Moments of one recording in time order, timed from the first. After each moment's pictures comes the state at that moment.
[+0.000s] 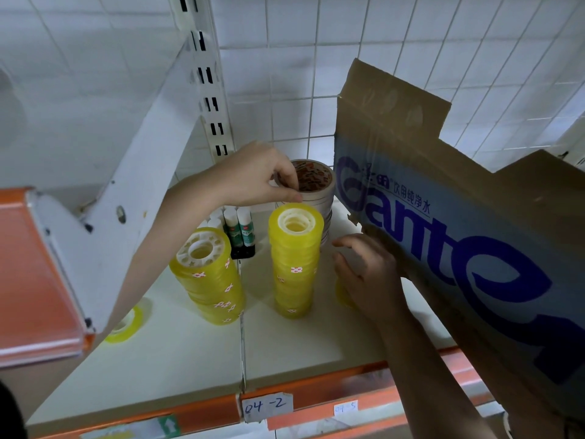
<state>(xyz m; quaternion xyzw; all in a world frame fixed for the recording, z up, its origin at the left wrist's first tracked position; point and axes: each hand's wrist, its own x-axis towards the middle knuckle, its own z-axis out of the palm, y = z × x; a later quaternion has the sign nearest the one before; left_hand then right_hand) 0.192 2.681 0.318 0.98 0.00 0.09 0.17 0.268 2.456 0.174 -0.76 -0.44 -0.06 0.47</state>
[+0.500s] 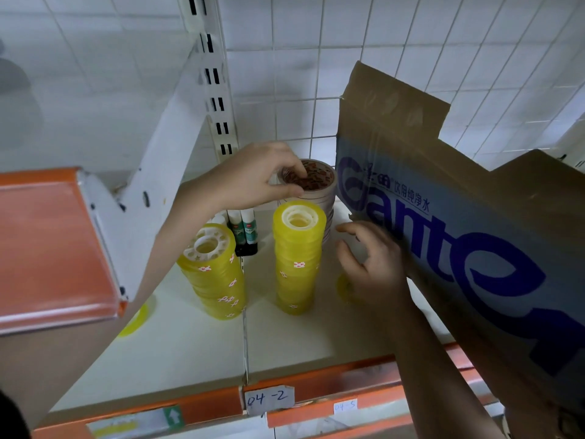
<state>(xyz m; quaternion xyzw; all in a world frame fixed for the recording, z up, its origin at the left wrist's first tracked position) 0.181 2.679 0.315 0.98 -0.01 0.15 0.14 0.263 2.458 0.200 -0.76 -0.43 -0.09 0.47</state>
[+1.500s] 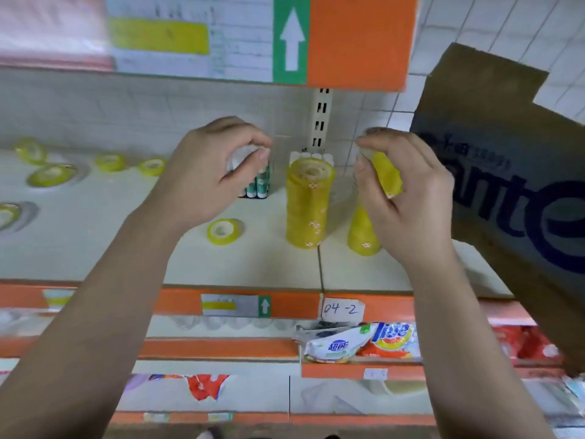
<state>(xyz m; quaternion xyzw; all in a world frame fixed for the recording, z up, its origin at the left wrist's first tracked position) -0.041 2.658 0.297 0.91 0.12 0.38 0.13 0.133 2.480 0.284 -0.63 -0.55 -0.24 0.48</state>
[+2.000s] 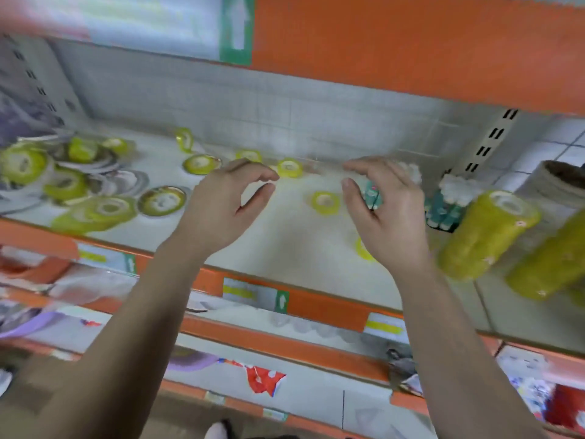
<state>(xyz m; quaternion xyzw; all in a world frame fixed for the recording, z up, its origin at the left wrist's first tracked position) -0.230 2.776 0.242 0.87 0.27 0.38 0.15 -0.023 2.656 0.247 -0.60 -0.62 -0.15 0.48</state>
